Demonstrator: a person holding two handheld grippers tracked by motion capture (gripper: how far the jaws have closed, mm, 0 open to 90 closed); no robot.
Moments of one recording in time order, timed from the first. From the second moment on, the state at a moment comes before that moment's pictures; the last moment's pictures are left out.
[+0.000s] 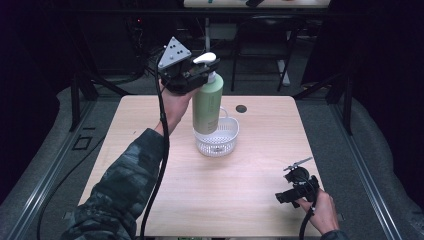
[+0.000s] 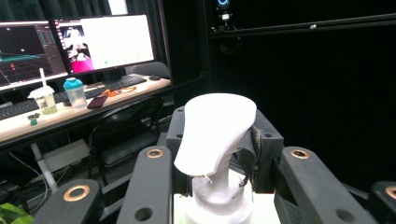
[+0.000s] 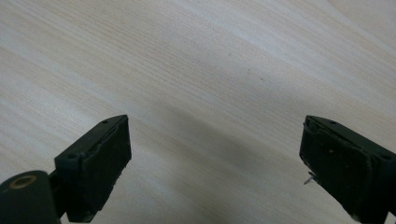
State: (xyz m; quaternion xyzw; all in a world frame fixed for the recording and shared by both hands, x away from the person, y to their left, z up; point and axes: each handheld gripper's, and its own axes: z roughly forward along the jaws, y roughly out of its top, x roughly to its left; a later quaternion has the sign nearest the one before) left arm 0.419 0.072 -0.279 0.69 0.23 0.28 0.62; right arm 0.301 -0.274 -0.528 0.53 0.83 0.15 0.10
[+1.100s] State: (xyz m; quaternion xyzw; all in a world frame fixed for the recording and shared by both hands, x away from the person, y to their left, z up) left arm 0.442 0.053 -0.295 0.70 0.23 0.29 0.61; right arm 0.301 -0.274 -0.528 0.52 0.83 0.15 0.10
